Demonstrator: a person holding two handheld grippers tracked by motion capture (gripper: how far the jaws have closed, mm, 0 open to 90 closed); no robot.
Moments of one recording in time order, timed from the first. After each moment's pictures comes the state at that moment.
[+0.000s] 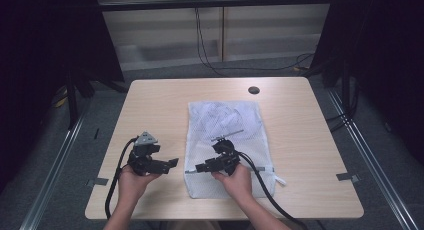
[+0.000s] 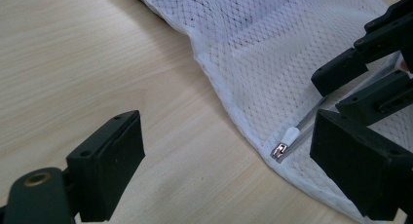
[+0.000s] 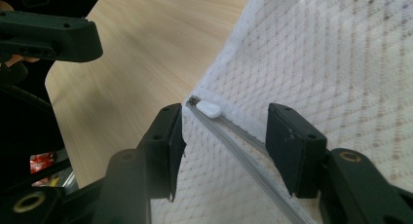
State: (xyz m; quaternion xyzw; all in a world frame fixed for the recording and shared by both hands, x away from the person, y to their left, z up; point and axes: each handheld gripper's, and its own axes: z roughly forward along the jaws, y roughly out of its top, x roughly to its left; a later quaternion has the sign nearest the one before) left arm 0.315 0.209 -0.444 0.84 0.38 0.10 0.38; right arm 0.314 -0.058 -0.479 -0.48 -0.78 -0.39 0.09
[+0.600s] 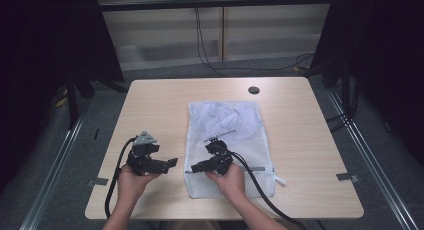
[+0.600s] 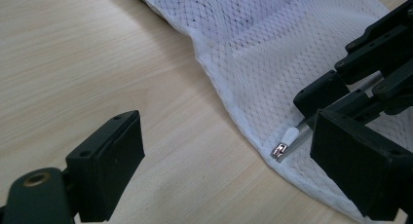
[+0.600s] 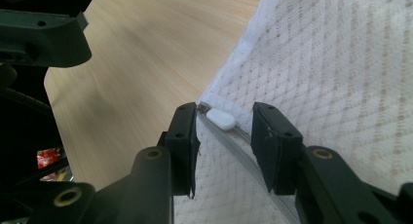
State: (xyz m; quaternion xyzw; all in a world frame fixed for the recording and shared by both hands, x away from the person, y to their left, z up) left arm 0.315 0.211 -0.442 0.84 0.38 0.10 0.39; right arm 0.321 -0.040 -0.487 -0.48 -0.79 -0.38 0.10
